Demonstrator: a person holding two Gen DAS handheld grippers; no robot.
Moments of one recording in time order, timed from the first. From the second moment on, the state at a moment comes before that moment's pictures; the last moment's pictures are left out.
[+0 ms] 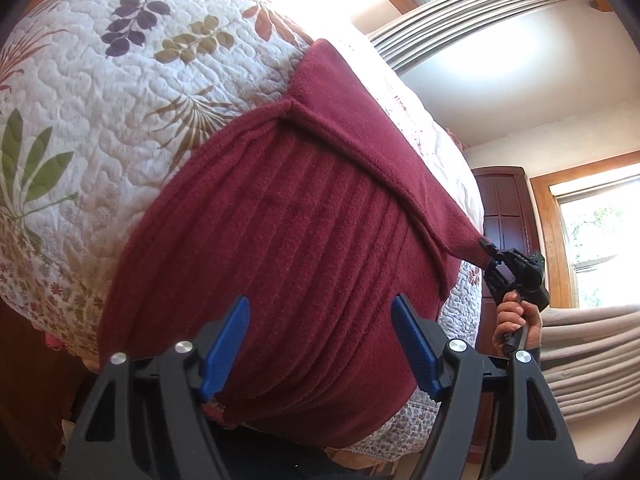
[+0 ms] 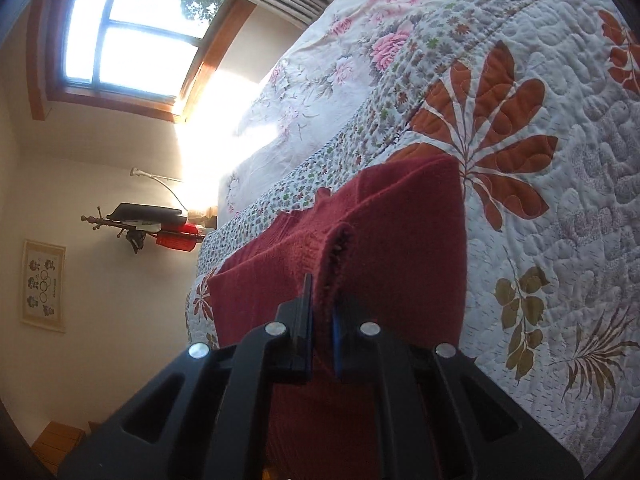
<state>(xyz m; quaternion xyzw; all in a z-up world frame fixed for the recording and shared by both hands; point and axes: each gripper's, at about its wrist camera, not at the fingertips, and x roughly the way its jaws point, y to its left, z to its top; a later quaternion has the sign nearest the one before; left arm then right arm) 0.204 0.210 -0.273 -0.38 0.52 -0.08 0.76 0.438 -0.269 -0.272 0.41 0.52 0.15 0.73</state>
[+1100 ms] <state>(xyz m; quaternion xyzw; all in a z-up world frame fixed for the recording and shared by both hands) 0.177 0.225 -0.260 -0.29 0.51 0.00 0.81 0.363 -0.306 -0.279 0.38 0.51 0.18 0.75</state>
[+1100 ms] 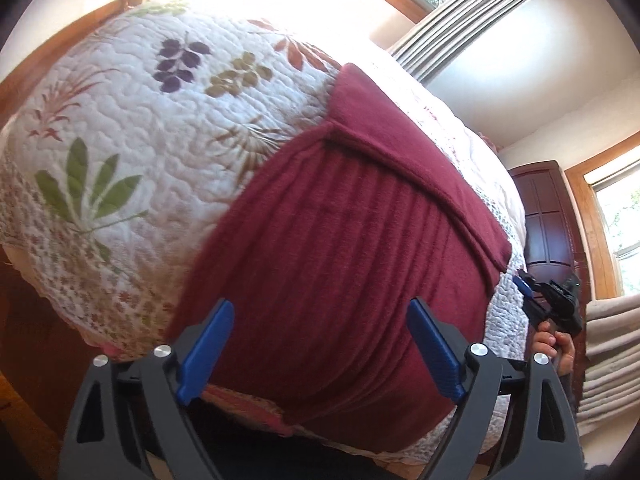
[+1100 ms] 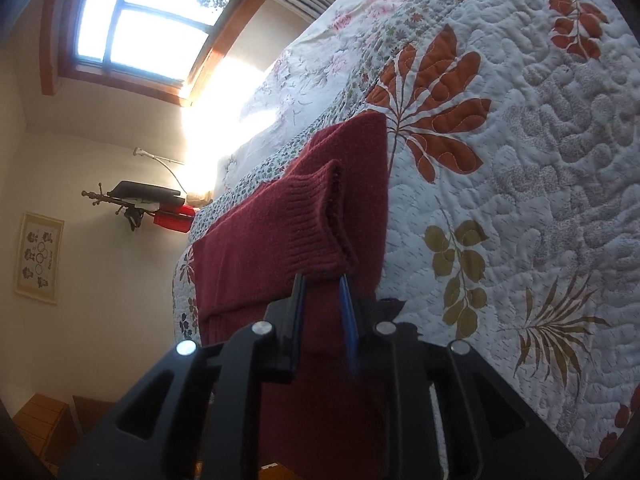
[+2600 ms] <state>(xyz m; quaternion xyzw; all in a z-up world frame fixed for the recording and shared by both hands) 0.145 0.358 -0.318 -0.47 0.53 -0.36 0.61 -0.026 -0.216 -0.374 0.54 0.52 -0.01 0.66</state>
